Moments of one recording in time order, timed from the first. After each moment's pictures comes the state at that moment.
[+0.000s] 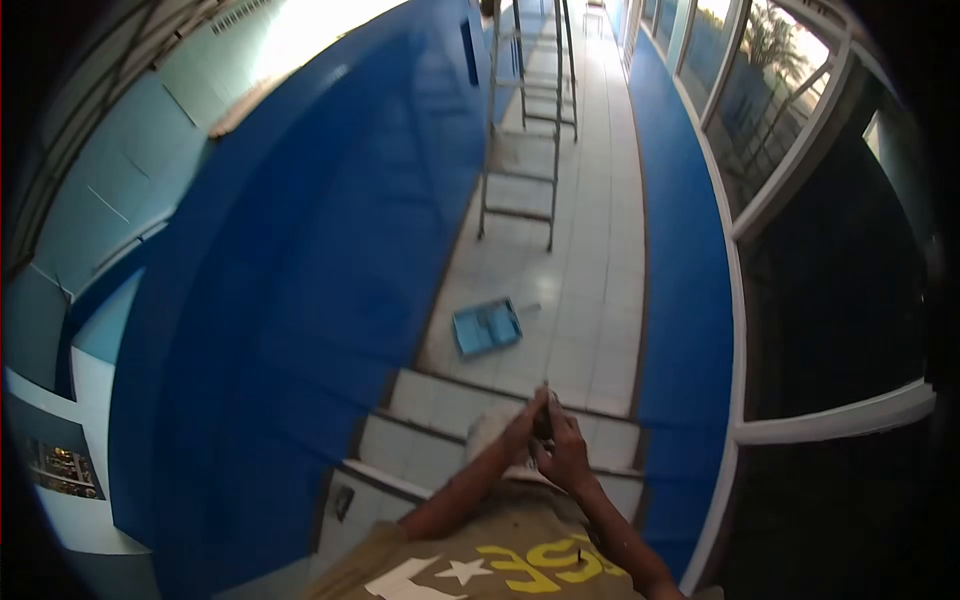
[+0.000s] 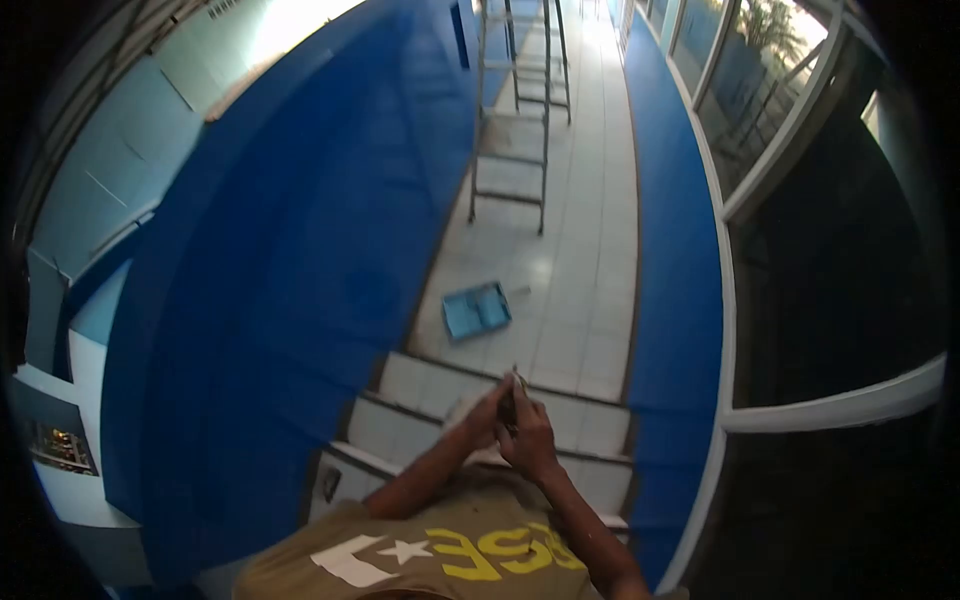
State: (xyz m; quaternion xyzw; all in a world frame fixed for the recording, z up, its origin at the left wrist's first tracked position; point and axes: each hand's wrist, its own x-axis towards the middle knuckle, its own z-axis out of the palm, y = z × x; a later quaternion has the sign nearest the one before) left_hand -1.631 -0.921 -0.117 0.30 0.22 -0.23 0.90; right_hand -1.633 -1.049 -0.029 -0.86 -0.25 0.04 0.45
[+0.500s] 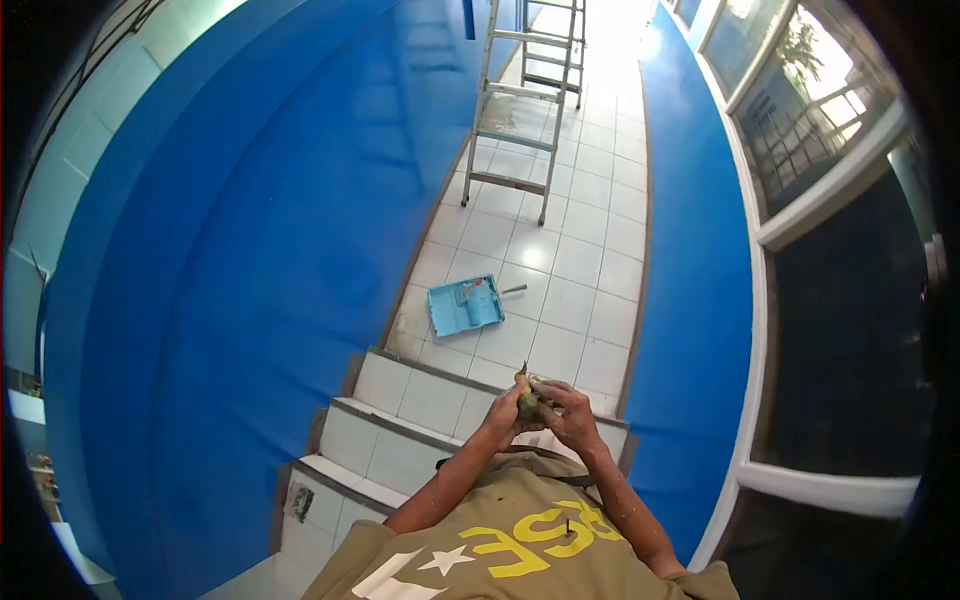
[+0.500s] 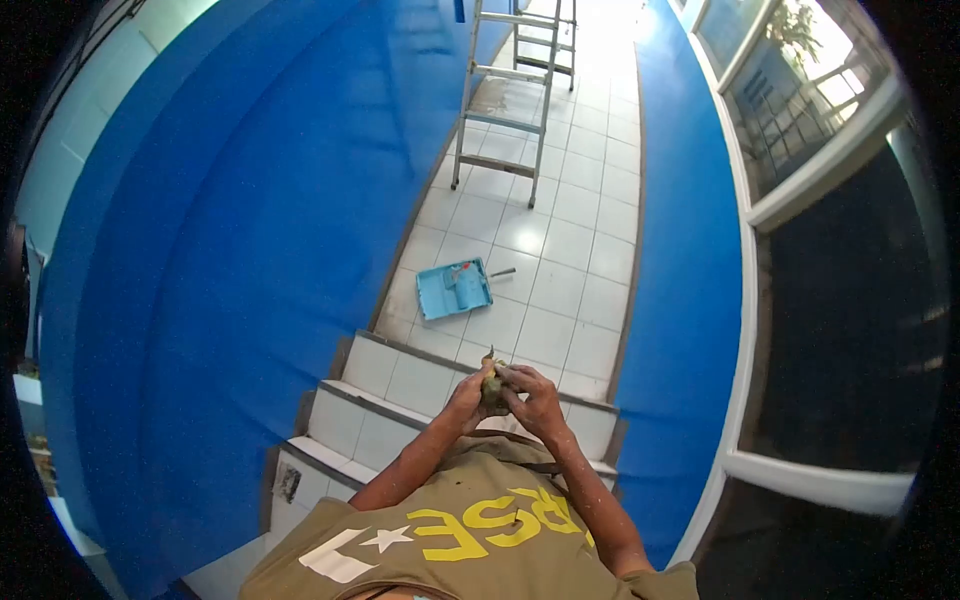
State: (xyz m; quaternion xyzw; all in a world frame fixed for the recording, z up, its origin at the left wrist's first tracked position) left_hand -1.516 -0.894 -0.203 0.32 0.30 -0.18 0.88; right_hand -1.458 -1.043 -0.175 -0.79 -0.28 0.16 0.53
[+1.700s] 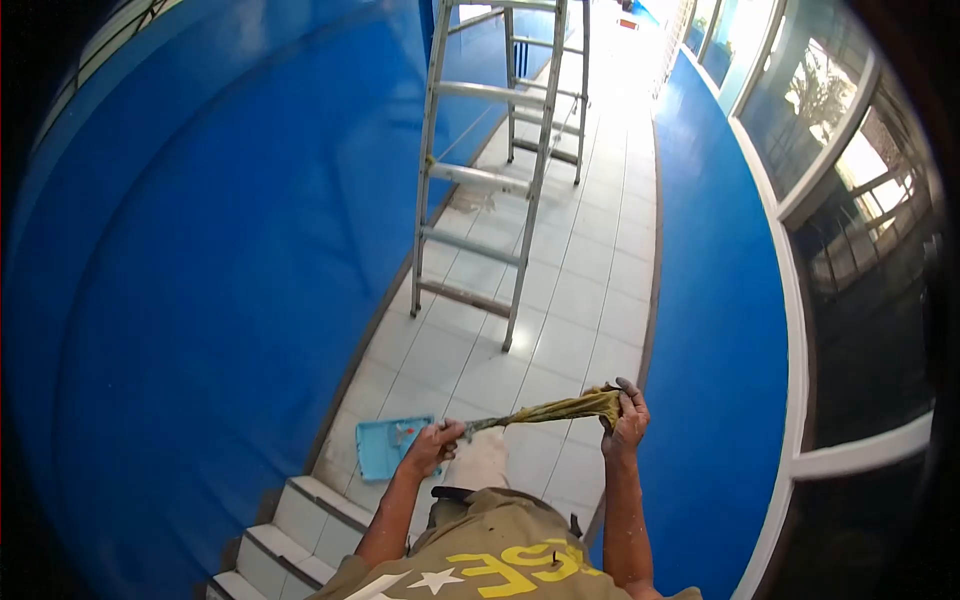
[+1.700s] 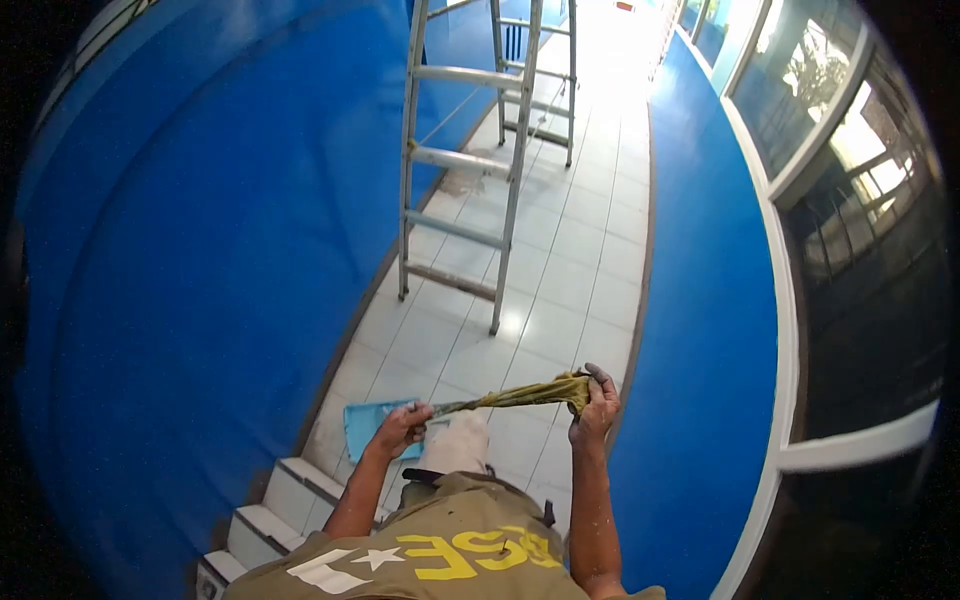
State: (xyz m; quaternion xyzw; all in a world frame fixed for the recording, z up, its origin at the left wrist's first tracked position) left_hand -0.990 -0.775 -0.464 0.40 0.31 -0.10 0.86; right_hand -0.807 -1.059 -0.380 -0.53 0.11 0.05 0.84
